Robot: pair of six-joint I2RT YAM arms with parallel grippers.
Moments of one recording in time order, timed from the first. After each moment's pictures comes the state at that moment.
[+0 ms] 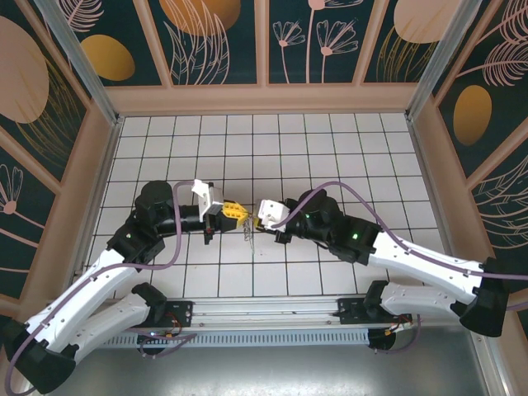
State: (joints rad) left arm -0.62 0.81 0.74 -0.08 0.80 0.04; right arm 1.07 1.03 0.84 -0.16 -0.06 -0.47
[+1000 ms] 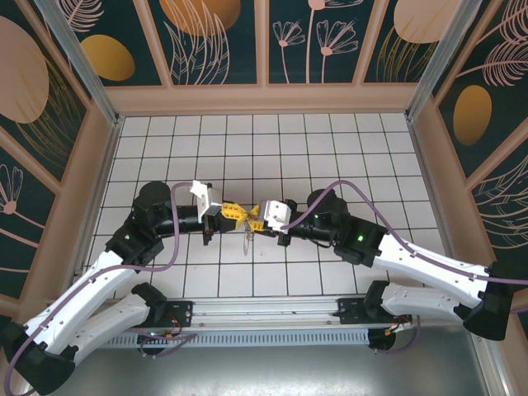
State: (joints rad) left arm -0.62 0.80 0.73 -0.08 0.81 0.04; right arm 1.06 1.01 0.83 -0.07 -0.25 -0.42
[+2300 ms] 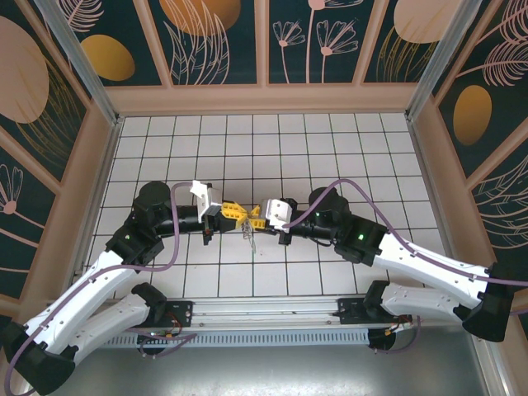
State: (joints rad) left arm -0.62 0.81 0.73 -0.07 0.81 0.04; right arm 1.04 1.00 0.83 -0.06 -0.29 -0.42
